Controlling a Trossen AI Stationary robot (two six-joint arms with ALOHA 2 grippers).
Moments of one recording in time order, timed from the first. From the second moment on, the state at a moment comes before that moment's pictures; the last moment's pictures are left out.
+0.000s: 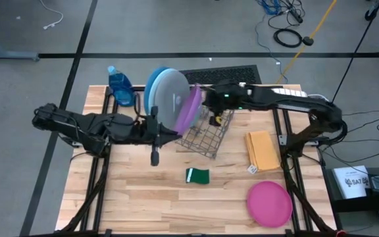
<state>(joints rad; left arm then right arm) -0.27 1.23 1.32 -0.29 -0.33 -0.03 -0.26 1.53 1.40 -0.52 0.09 -0.24</state>
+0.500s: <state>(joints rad) 0.02 1.25 1.00 0.17 0.11 -0.31 -0.11 1.13 1.40 -0.68 0.27 -0.16</state>
